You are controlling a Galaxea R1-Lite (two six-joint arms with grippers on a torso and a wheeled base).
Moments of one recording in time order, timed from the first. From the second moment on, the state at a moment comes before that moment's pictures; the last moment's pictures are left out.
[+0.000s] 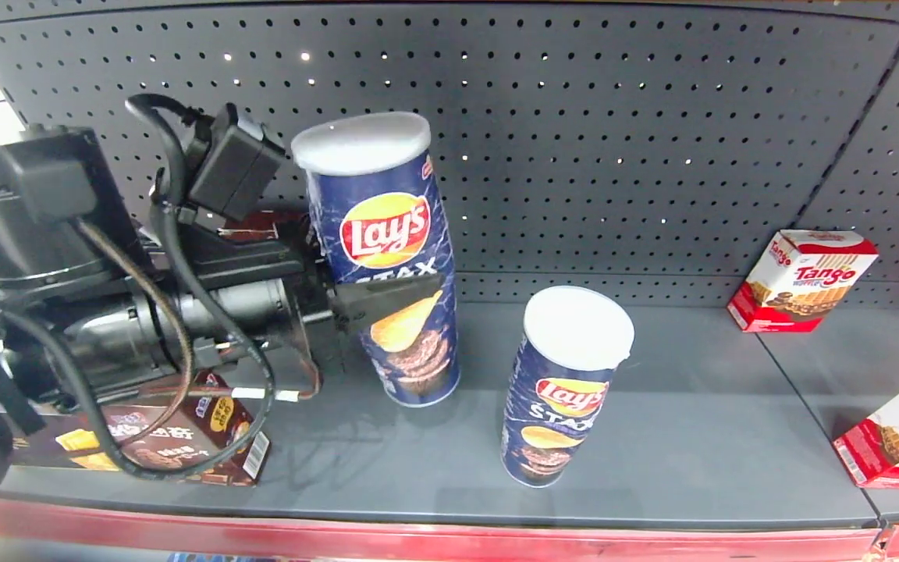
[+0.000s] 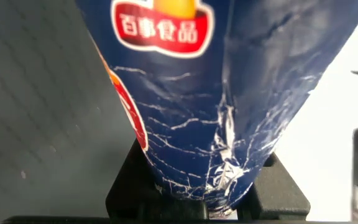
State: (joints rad) left arm -0.49 1.53 -0.86 -0.68 -0.58 0.12; right arm -0.16 0.10 0.00 0.00 -0.07 -0.01
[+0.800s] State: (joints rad) left arm -0.48 1.87 -1.20 -0.67 -0.56 0.16; right arm -0.16 0.10 0.00 0.00 -0.07 0.00
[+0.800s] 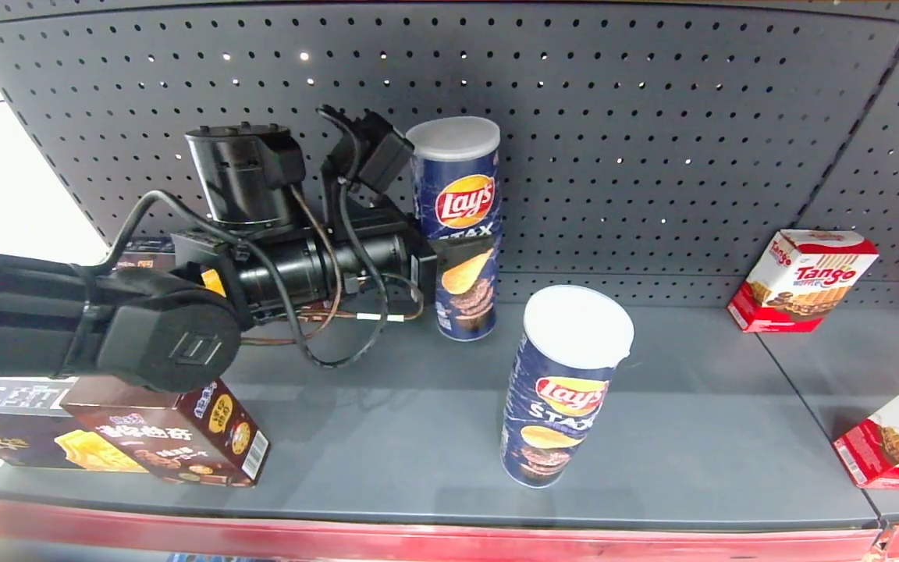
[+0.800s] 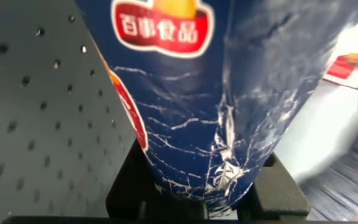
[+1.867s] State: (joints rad) left arm -0.49 2.13 -1.38 -0.67 -0.56 0.19; right arm -0.16 0.10 0.00 0.00 -0.07 -0.01
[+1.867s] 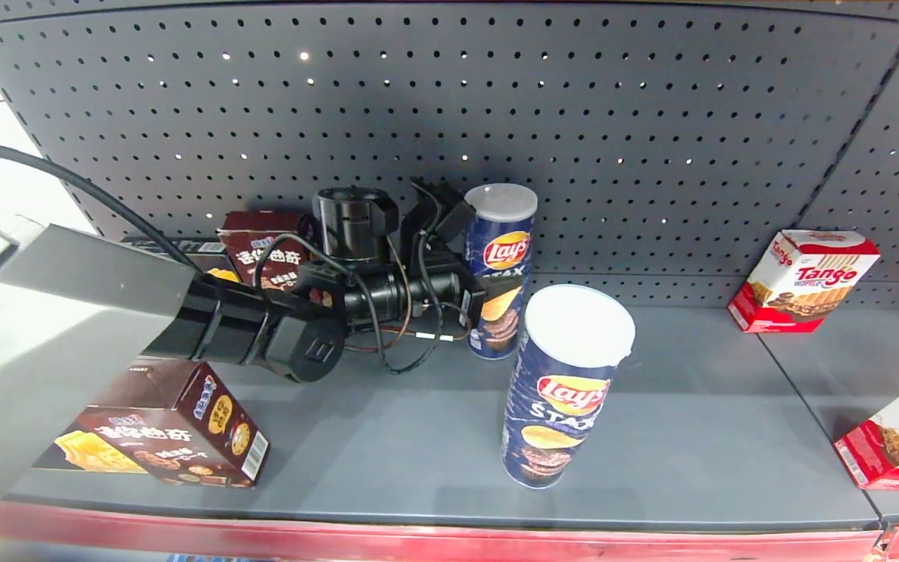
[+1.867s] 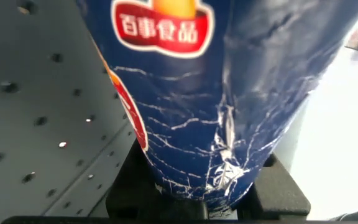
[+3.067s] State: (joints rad) left arm -0.48 1.94 -1.29 -0.35 -0.49 0.25; right arm -0.16 0.11 0.00 0.00 -0.07 0.00
